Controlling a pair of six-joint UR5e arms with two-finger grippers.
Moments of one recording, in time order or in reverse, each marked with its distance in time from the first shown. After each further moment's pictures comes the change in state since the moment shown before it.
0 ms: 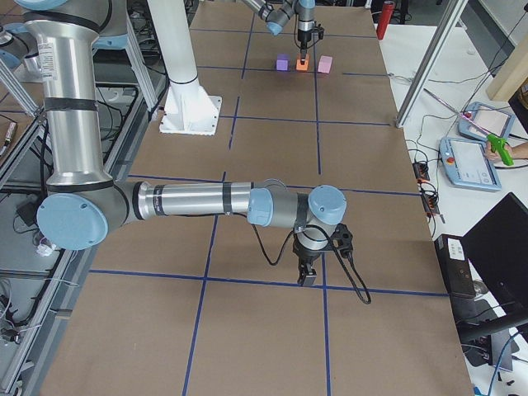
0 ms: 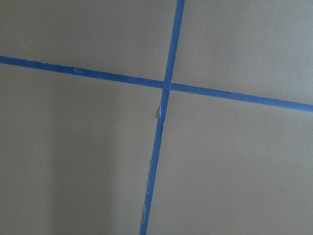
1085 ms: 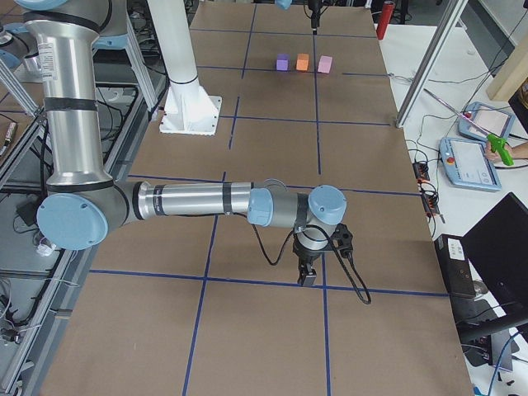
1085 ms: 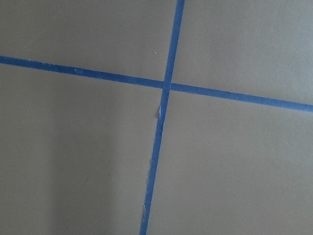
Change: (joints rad) left arm -0.272 0.051 -0.174 0.231 -0.013 0.443; right arm 0.000 0.000 0.000 0.000 0.000 0.000
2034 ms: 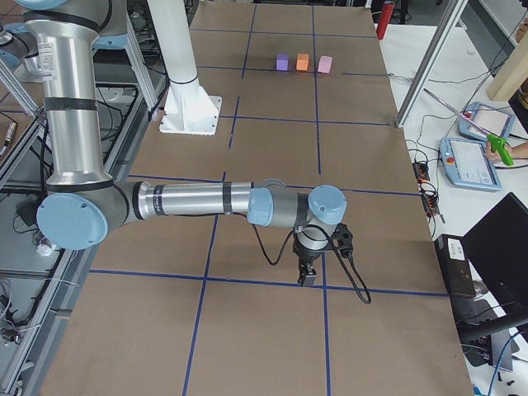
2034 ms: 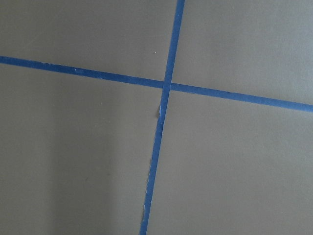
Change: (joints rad) left arm -0.368 0.150 0.261 0.044 -0.081 0.651; right arm 0.000 0.000 0.000 0.000 0.000 -0.001
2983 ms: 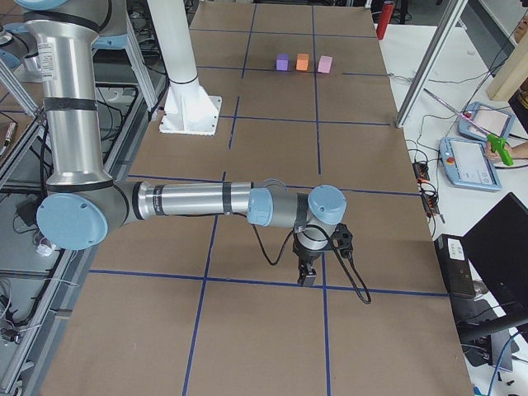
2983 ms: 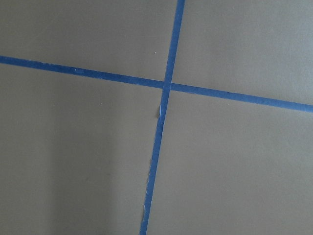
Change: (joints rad) left arm -0.057 -0.030 -0.077 0.295 -0.035 0.015; right arm 0.000 0.000 0.000 0.000 0.000 0.000
